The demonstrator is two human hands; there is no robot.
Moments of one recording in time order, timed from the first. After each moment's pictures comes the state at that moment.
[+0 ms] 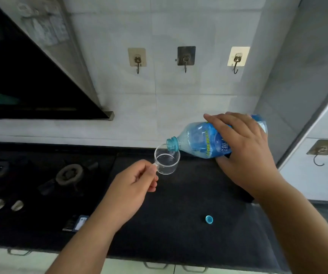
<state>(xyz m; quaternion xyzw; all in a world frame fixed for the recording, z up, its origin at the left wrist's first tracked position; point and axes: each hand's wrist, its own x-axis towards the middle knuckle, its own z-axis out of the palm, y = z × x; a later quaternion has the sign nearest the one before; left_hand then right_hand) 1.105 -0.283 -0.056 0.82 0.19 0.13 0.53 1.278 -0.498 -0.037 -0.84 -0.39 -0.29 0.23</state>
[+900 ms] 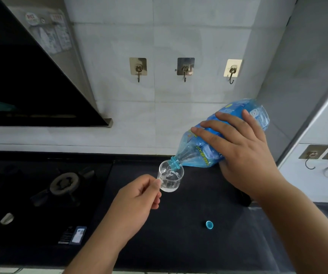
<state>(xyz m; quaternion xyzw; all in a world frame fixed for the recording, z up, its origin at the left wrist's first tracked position) 1.086 -0.273 -0.053 0.80 0.22 0.08 0.55 1.252 -0.482 -0.007 -0.81 -0.46 -0.37 0.06</state>
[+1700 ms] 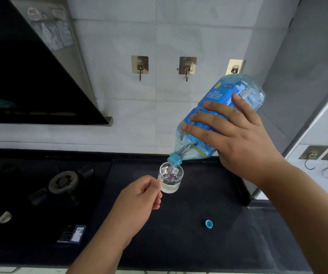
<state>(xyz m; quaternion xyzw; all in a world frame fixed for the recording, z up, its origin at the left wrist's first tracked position) 1.089 -0.267 -0.061 0.78 0.24 0.07 0.58 1.267 -0.465 0.016 -0.72 -0.52 -0.46 -0.03</state>
